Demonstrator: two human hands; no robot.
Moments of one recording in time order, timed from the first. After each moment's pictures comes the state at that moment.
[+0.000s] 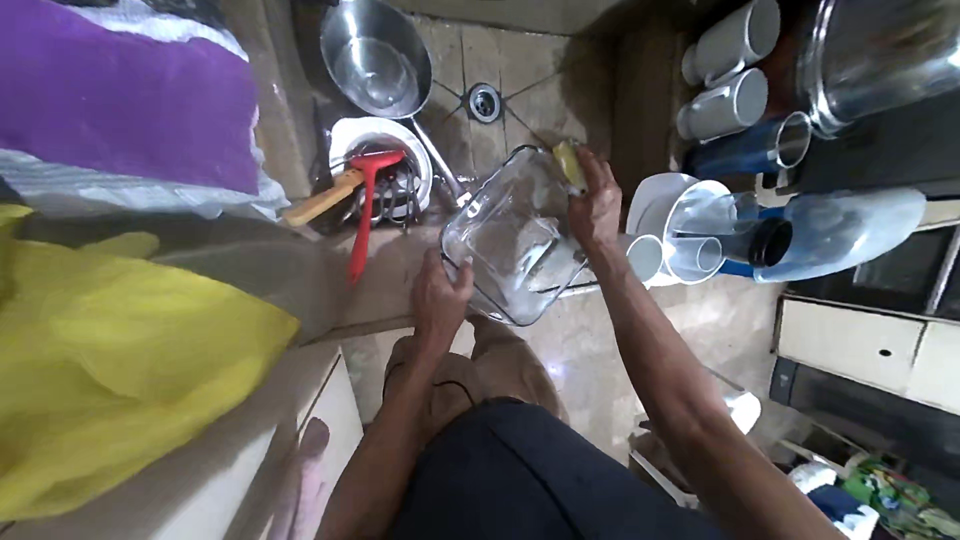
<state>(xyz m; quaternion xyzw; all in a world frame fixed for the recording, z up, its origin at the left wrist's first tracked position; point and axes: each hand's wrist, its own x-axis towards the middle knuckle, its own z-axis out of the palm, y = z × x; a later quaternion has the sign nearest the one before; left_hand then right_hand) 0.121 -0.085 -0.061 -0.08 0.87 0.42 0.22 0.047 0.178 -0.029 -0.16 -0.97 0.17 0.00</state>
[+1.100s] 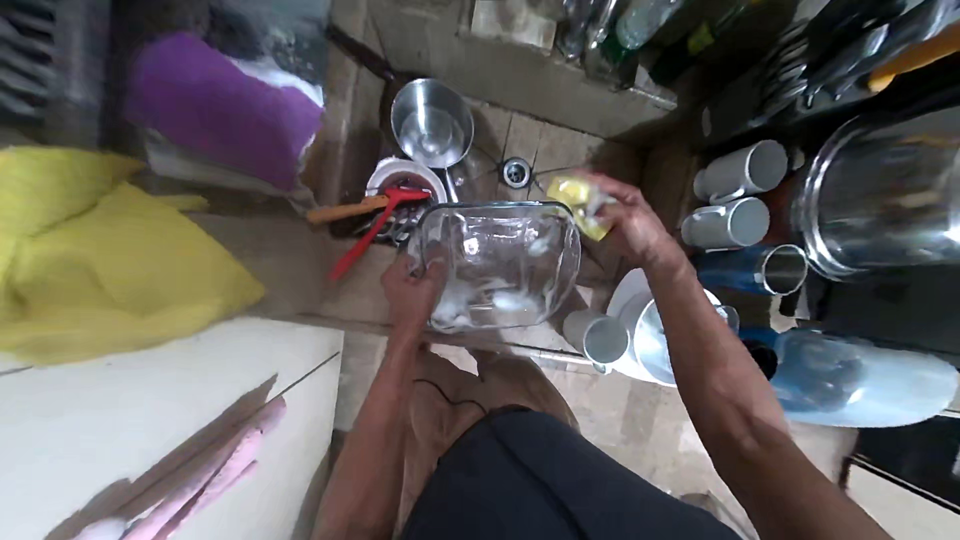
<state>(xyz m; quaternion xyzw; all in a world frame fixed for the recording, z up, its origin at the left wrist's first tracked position) 0.086 -0.043 -0.030 -0.25 0.81 0.54 0.03 -0.047 0.283 0.031 0.03 -0.77 0.59 -0.24</state>
